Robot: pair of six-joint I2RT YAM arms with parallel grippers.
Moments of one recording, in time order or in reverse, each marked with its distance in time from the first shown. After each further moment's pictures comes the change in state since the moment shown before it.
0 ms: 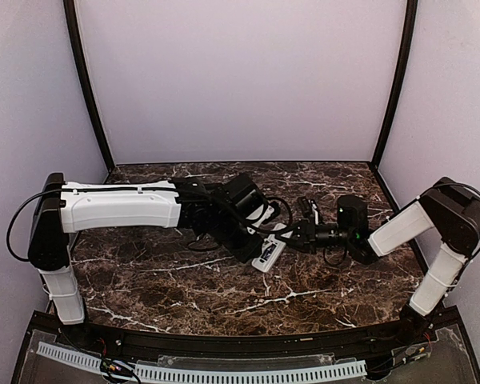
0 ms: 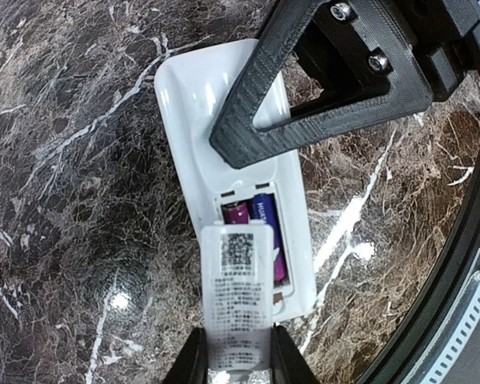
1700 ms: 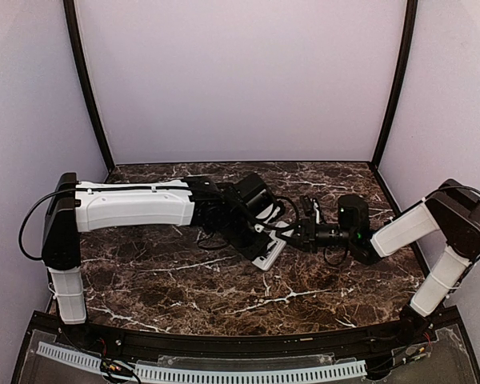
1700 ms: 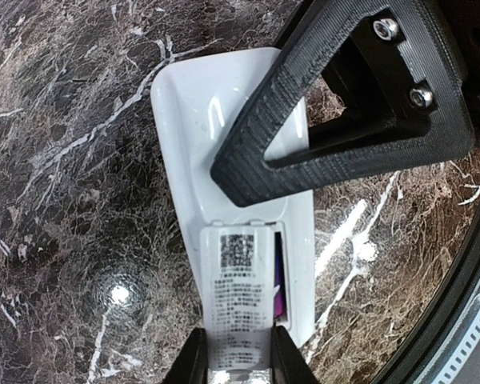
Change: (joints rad) left arm 0.000 0.087 0.098 -0.036 -0.018 -0.023; right arm 0.013 -0.045 -0.010 -0.038 0.068 -0.012
